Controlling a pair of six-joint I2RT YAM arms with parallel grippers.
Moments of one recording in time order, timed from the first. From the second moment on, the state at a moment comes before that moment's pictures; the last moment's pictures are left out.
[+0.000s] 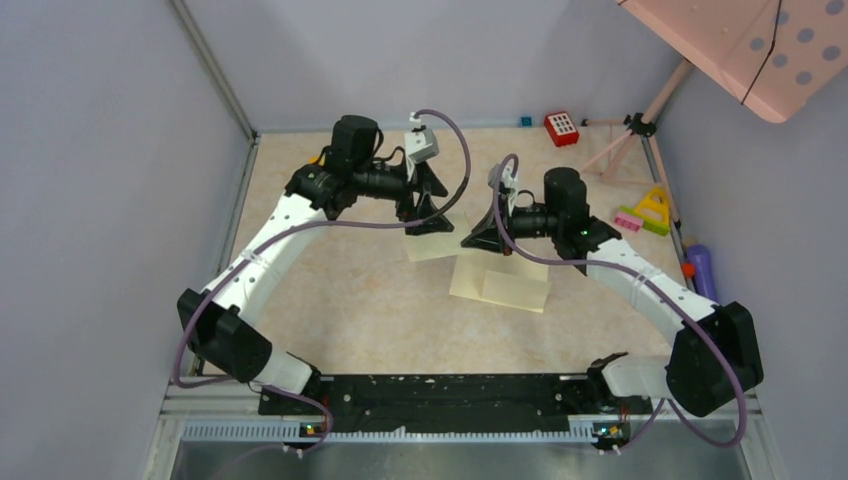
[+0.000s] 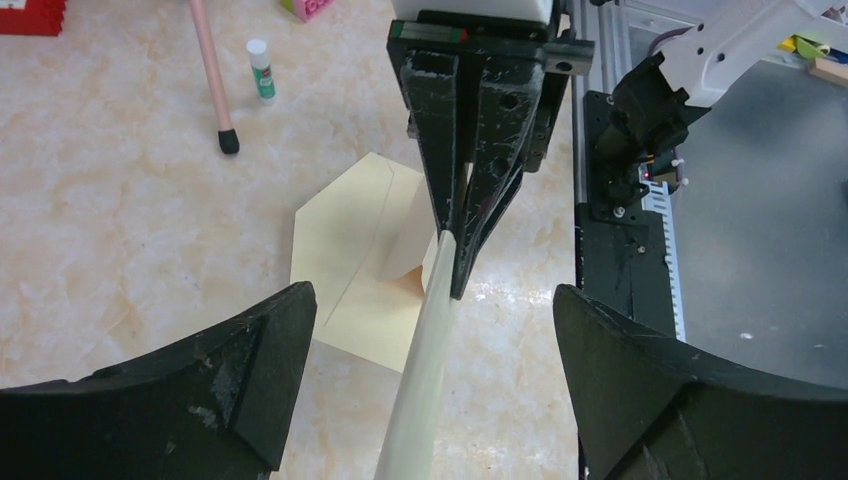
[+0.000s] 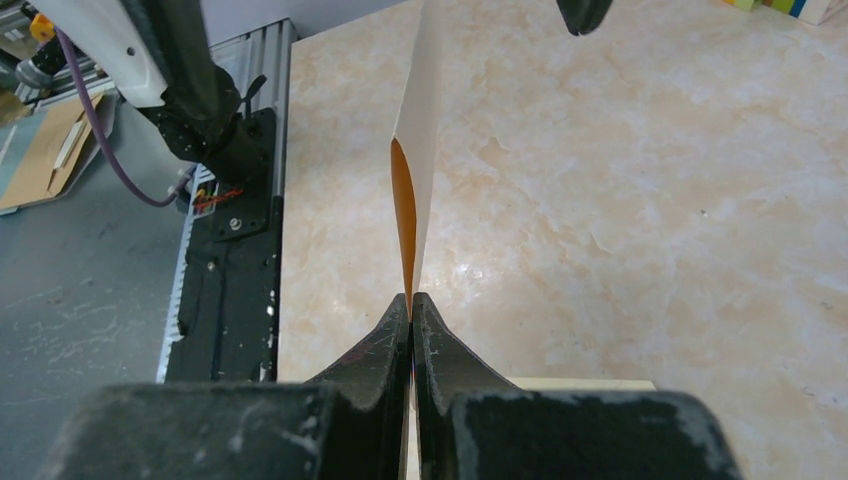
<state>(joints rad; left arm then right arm) -0.49 1.47 1.52 -0.56 0.96 0.25 0.46 1.28 0.90 0.04 -1.00 -0.04</state>
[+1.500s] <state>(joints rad) -0.57 1.54 1.50 -0.79 0.98 0.43 0.45 1.10 0.79 0.33 -1.03 0.08</state>
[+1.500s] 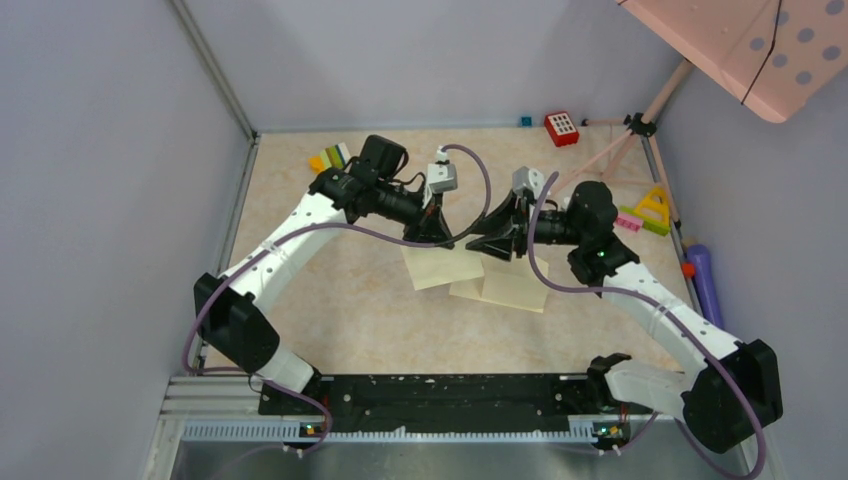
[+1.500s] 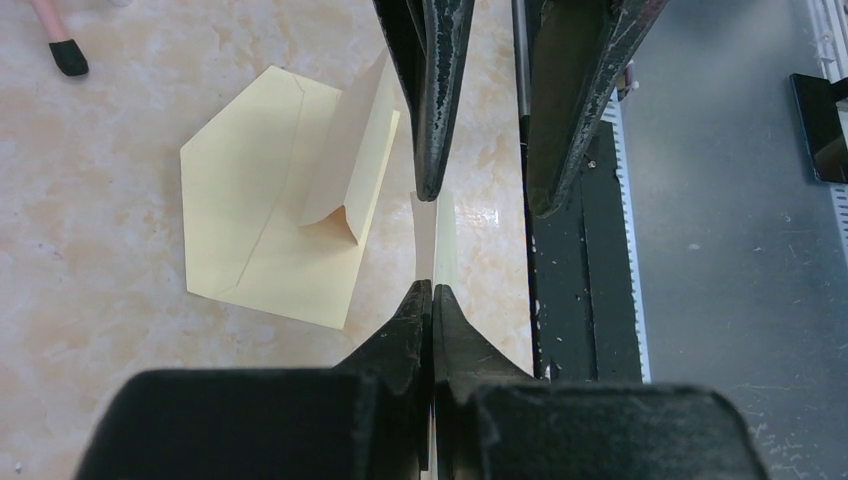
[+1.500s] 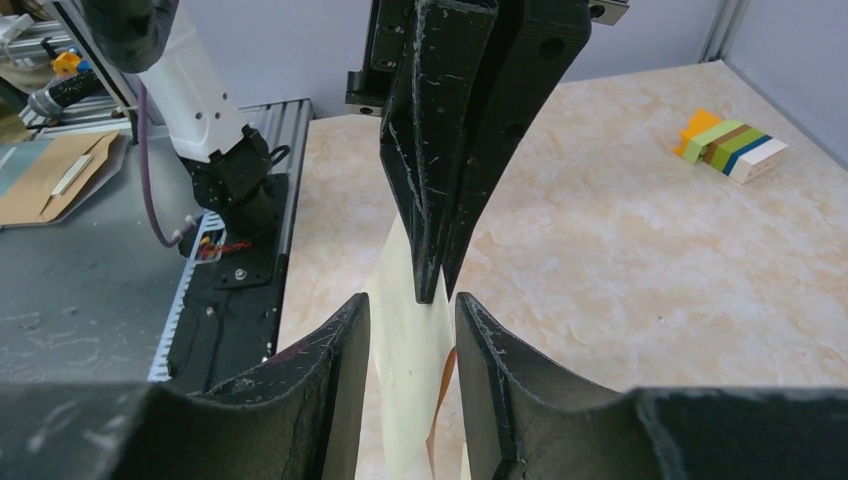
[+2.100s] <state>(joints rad) -0.58 1.54 1.49 -0.82 0.98 0.48 0.45 1.14 0.79 0.32 -1.05 0.07</state>
